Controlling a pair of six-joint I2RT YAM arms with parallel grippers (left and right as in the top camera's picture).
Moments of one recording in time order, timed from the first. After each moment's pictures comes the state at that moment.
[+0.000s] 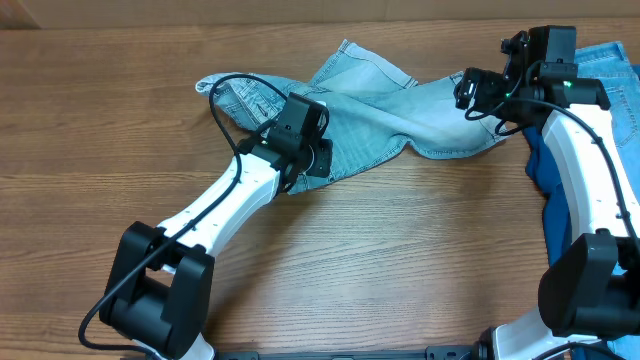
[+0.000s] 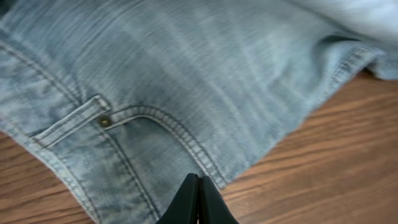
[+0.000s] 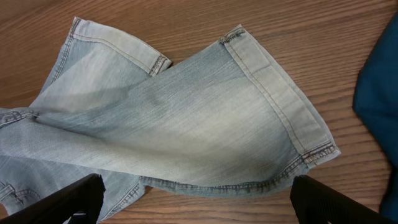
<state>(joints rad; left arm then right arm) -0.48 1.79 1.22 -0.45 0.05 -0.32 -0.08 1.76 1.52 -0.77 -0.20 0.17</state>
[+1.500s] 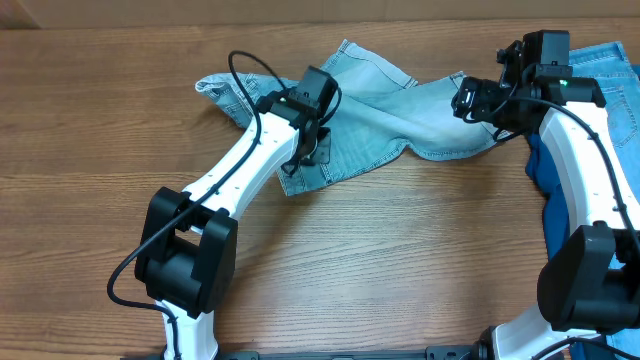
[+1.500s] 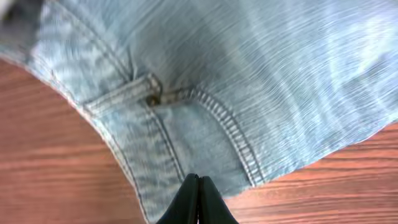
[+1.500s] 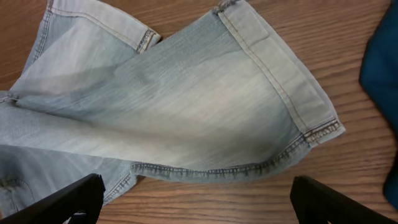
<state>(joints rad) -0.48 2.01 1.60 -0.90 -0.06 -0.40 -0.08 1.79 1.52 -0.83 -0.20 0.17</state>
